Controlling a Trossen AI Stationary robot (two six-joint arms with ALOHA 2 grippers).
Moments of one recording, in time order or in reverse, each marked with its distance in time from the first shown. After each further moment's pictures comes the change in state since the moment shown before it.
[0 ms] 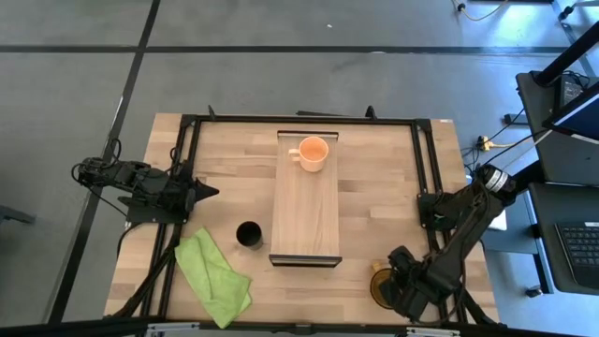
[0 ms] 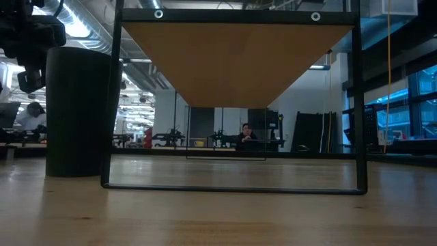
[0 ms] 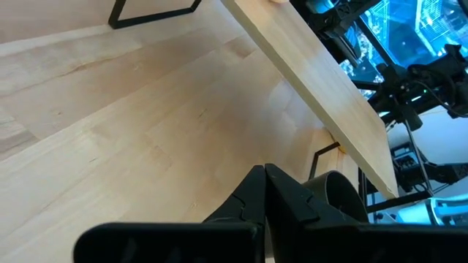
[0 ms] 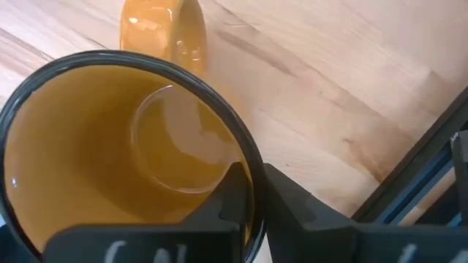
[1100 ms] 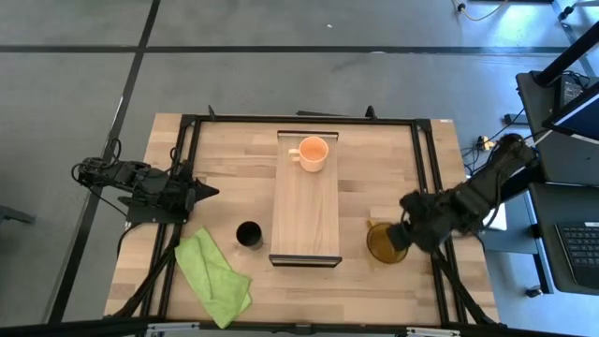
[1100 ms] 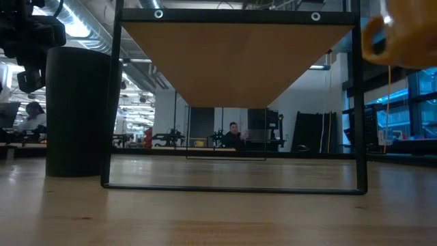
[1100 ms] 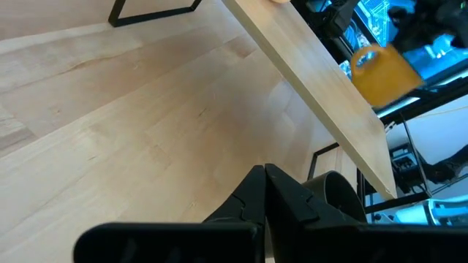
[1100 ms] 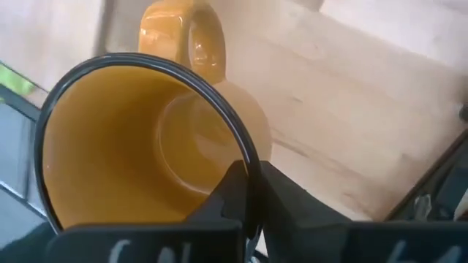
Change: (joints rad) left arm 0.000 0.000 0.000 0.000 0.001 -0.011; right arm -0.256 -0.512 -0.005 -0.125 0.126 -0.162
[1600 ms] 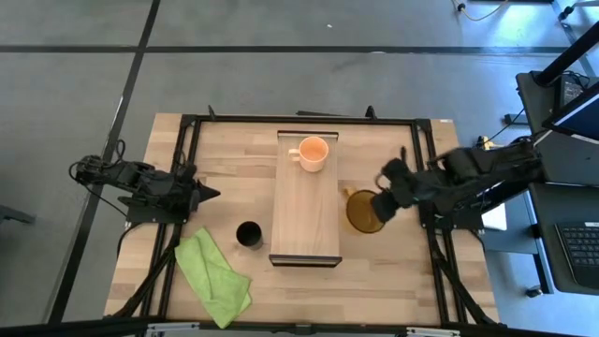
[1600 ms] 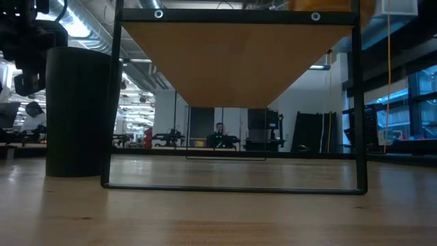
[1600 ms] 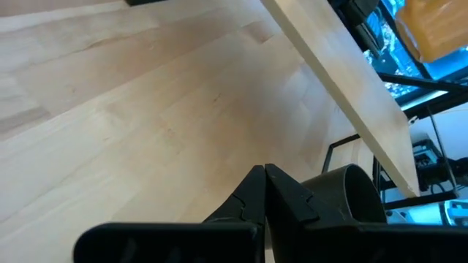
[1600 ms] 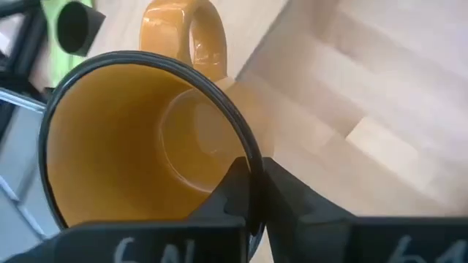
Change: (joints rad) left arm 0.000 0.069 0.000 -0.015 0.008 -0.050; right arm -0.379 0.112 0.300 -0.049 0.030 -0.558
